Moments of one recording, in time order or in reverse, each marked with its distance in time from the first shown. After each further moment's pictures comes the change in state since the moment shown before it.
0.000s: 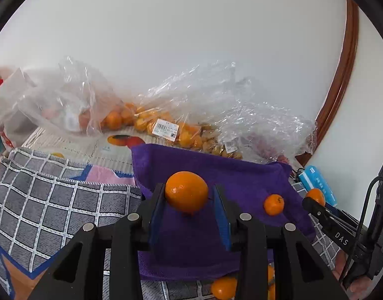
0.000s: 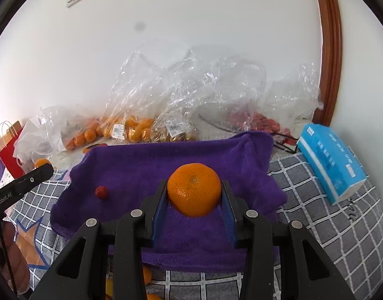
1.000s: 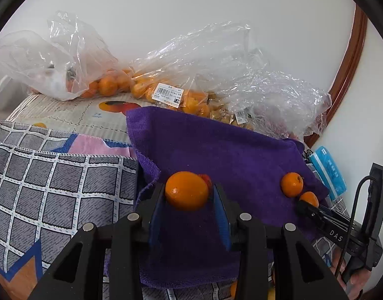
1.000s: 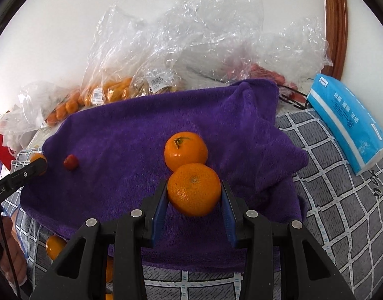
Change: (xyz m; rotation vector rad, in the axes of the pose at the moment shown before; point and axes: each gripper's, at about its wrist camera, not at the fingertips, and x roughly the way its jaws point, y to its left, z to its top) left arm 0.049 0.013 -0.026 -0.001 0.110 -0.018; right arm 0.061 -0.022 -0.031 0.039 0.177 -0.005
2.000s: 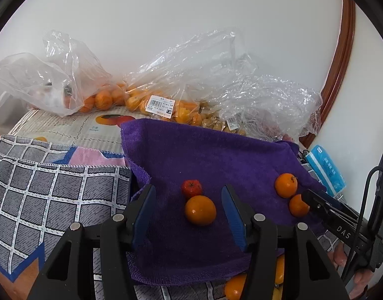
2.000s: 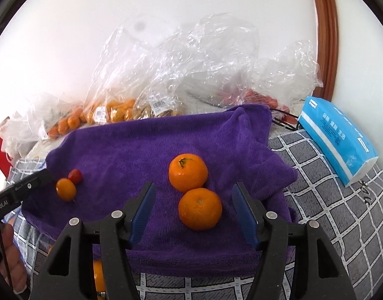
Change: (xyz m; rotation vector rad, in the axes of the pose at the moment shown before) left arm -0.014 -0.011 -0.002 0.051 -0.078 0.001; right arm -0.023 0.005 -0.004 0.003 -0.160 -0.020
